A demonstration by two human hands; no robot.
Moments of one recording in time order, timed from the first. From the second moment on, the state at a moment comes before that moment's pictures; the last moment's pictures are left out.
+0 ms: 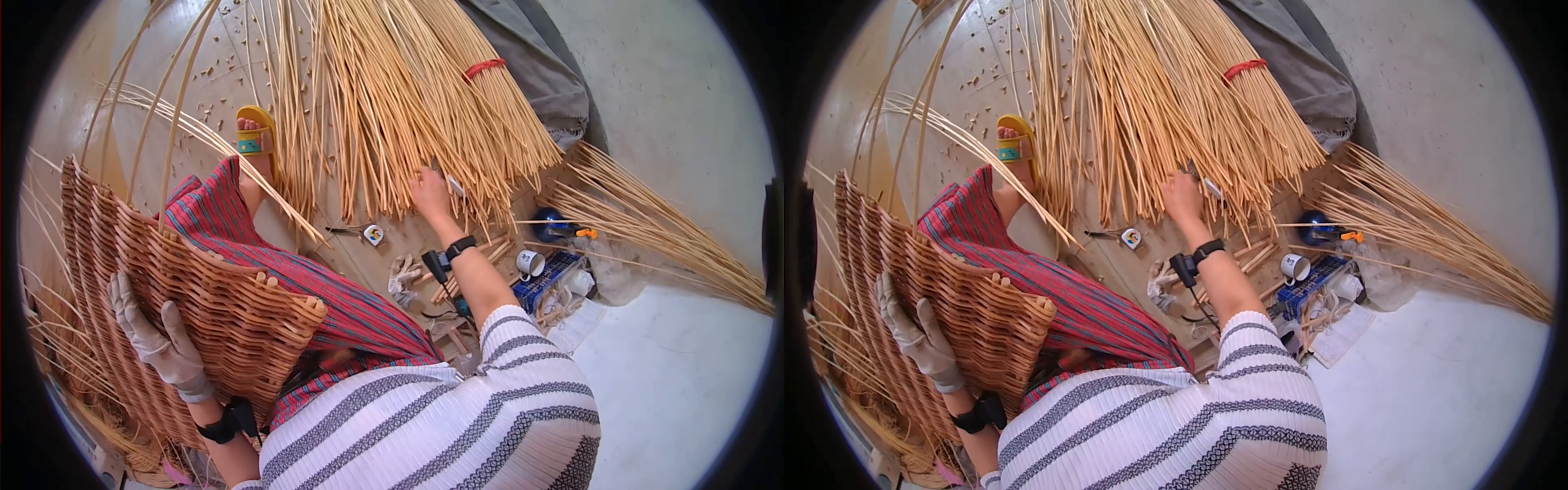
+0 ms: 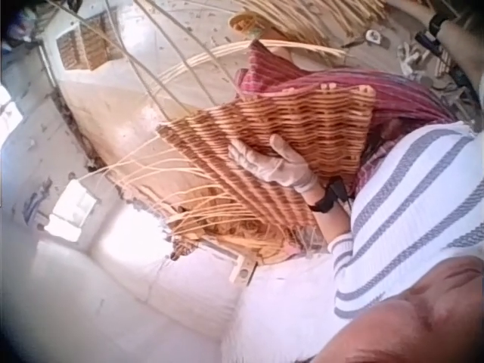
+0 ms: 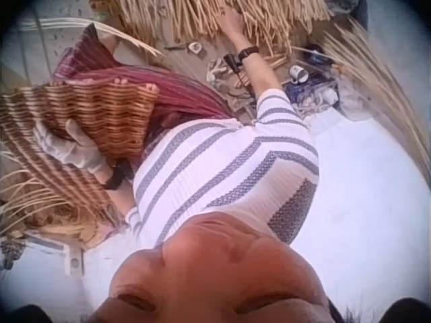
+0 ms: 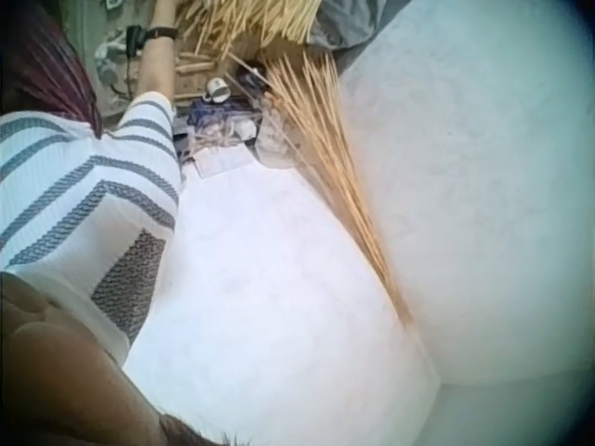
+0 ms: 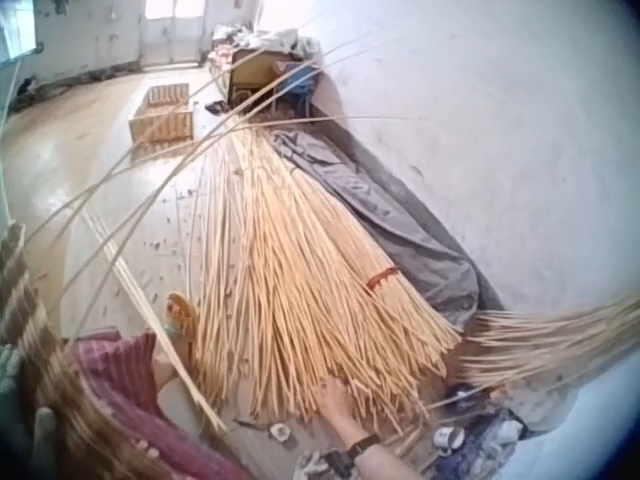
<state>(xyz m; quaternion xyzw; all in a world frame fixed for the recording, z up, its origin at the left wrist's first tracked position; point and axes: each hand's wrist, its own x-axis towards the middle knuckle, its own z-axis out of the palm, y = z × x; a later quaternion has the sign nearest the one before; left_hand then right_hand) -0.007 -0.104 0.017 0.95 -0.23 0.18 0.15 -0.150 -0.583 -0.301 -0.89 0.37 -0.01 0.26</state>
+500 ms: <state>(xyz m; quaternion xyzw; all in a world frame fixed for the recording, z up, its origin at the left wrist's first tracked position) -0.007 -0.097 0.013 0.94 -0.18 0.20 0.20 -0.098 -0.390 0.066 -0.33 -0.26 0.06 0.90</state>
